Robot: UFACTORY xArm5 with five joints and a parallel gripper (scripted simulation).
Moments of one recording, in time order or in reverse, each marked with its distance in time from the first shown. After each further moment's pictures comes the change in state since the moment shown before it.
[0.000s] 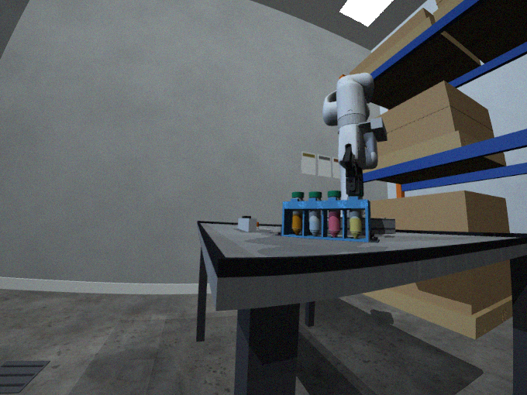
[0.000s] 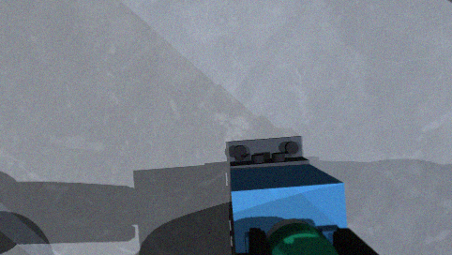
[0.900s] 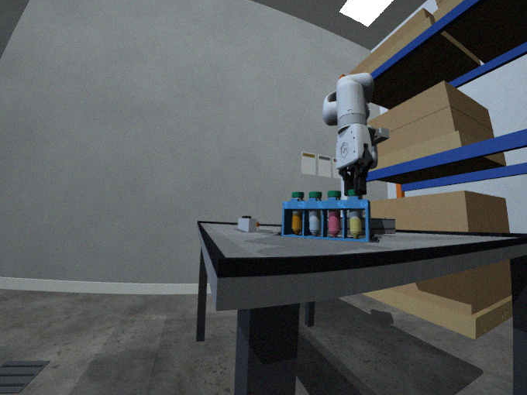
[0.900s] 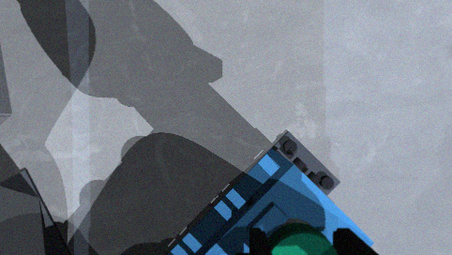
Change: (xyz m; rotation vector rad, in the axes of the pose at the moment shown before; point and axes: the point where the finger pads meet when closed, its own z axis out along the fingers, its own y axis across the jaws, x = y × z) arm 0.000 0.000 -0.001 0.001 0.000 -0.850
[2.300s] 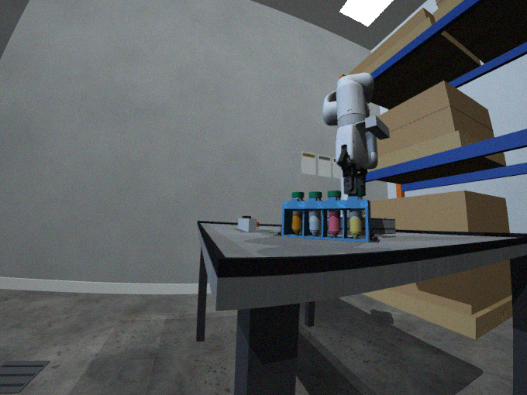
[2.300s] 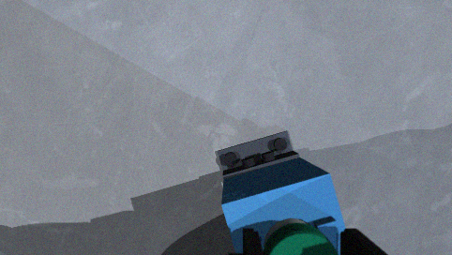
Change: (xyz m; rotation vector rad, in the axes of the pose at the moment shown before) arm 0.000 0.000 0.000 0.003 0.000 1.056
